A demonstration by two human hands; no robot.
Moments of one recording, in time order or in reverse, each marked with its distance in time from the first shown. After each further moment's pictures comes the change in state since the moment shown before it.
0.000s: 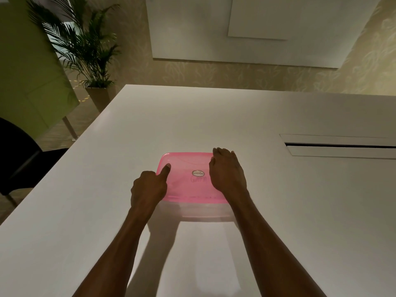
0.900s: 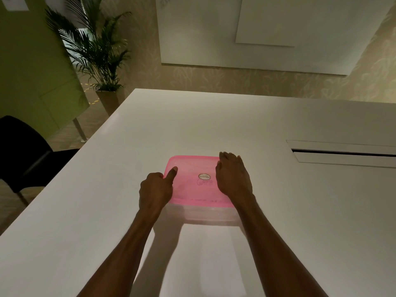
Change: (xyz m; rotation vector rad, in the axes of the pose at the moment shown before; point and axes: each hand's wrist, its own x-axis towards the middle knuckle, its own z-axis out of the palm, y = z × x) left_hand -0.004 -0.005 -0.001 -0.150 0.065 0.089; right_hand -0.002 0.000 0.000 -0.006 0.001 -0.016
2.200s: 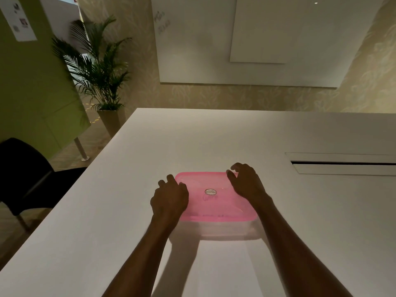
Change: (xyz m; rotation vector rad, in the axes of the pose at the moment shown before) left_hand 0.000 0.029 0.004 0.456 0.009 0.182; right_hand 0.017 0.027 -0.022 0.369 -0.003 0.184
